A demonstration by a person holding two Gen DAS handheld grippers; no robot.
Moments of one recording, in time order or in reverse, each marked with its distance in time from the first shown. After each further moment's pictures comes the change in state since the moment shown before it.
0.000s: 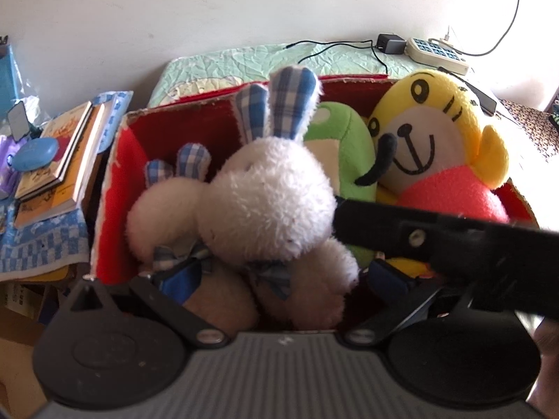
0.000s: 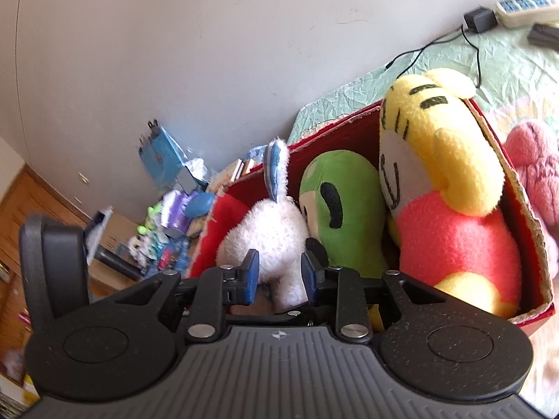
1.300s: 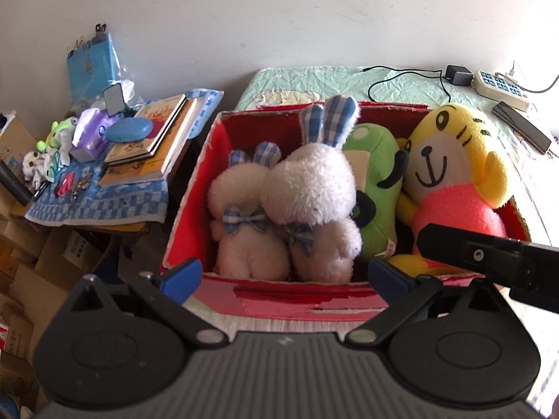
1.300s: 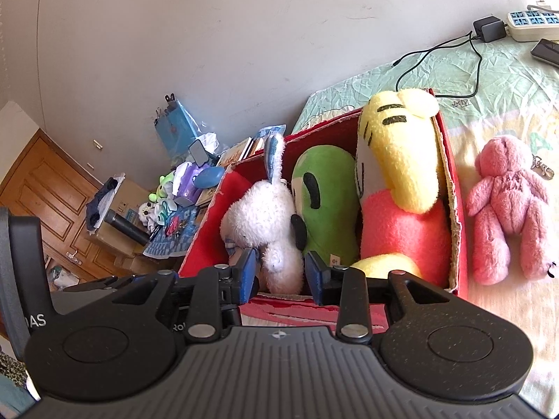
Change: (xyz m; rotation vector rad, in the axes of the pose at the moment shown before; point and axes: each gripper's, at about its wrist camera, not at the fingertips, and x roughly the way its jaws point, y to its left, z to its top) left arm -0.061 -0.030 -0.018 -0.167 -0.043 0.278; right arm -0.046 -0.009 0.006 -0.109 0.095 0.022
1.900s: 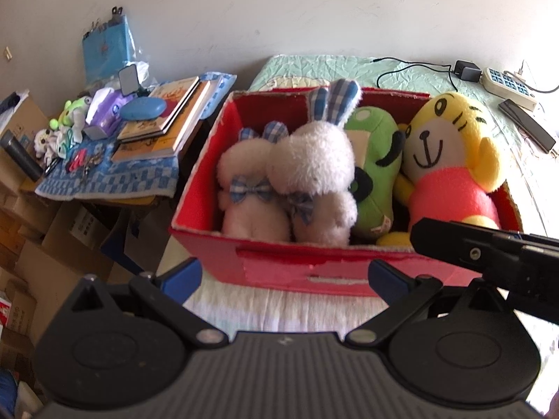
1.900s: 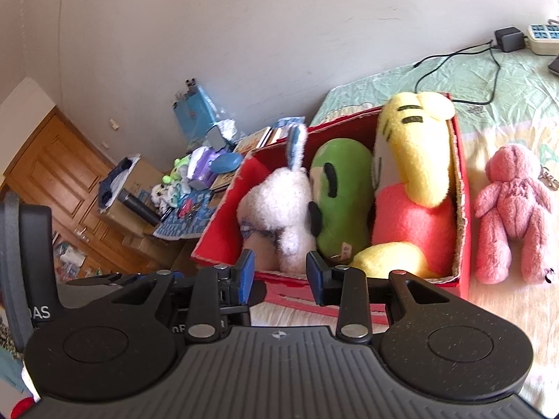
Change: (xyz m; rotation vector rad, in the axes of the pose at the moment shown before) left arm -0.017 -0.004 -0.015 -0.050 0.049 0.026; right arm -0.012 0.010 -0.005 -0.078 0.039 0.049
